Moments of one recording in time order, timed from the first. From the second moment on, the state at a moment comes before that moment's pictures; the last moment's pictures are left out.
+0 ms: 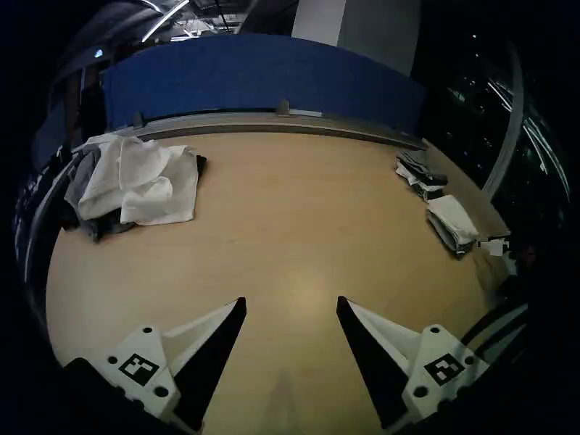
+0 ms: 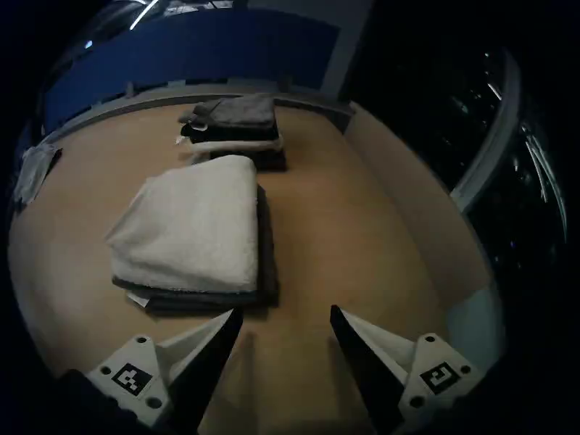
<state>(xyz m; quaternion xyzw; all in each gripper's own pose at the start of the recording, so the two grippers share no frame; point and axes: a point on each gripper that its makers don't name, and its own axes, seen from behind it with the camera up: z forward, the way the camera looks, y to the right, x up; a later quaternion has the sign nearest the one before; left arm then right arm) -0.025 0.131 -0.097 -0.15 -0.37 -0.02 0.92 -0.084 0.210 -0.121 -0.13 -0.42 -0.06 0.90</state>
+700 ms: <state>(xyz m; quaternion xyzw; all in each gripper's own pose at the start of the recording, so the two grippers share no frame) -0.017 0.129 -0.096 -0.16 -0.36 -0.02 0.92 -0.039 0.135 -0.074 -0.05 -0.34 -0.03 0.94</state>
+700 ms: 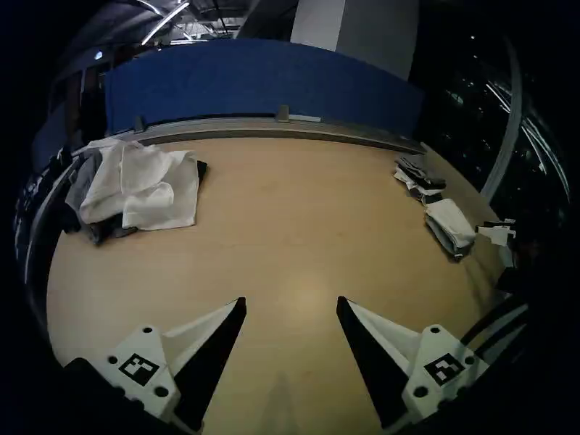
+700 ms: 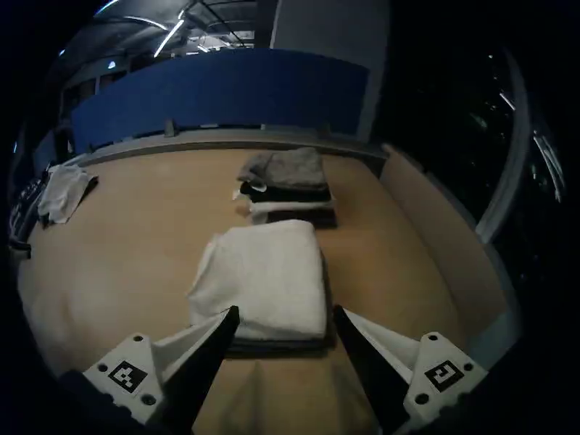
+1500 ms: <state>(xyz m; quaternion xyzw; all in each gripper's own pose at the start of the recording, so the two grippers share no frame) -0.017 0.125 -0.096 -0.15 -0.36 -0.02 0.92 -0.096 0.108 -0.067 0.00 -0.39 -0.03 0.92</state>
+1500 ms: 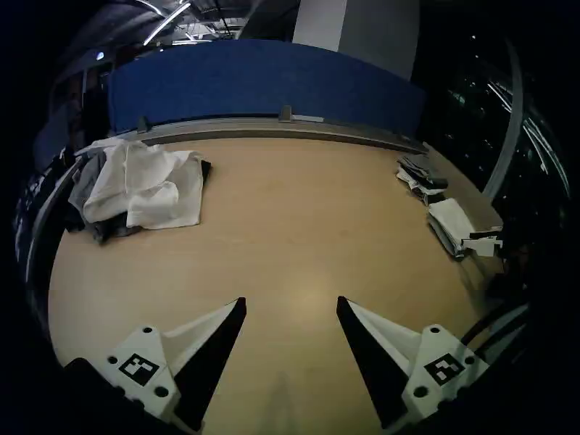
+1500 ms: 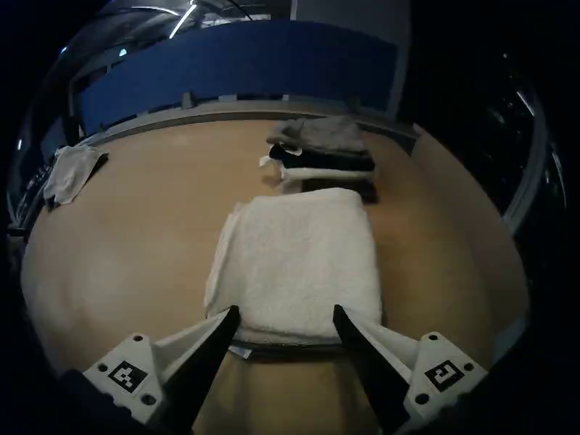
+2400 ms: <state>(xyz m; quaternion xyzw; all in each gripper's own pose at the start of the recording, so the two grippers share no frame) 0.002 0.127 -0.084 -0.15 -0.31 -0.03 0.94 0.052 0.069 -0.048 0.01 -0.19 -0.01 0.98</state>
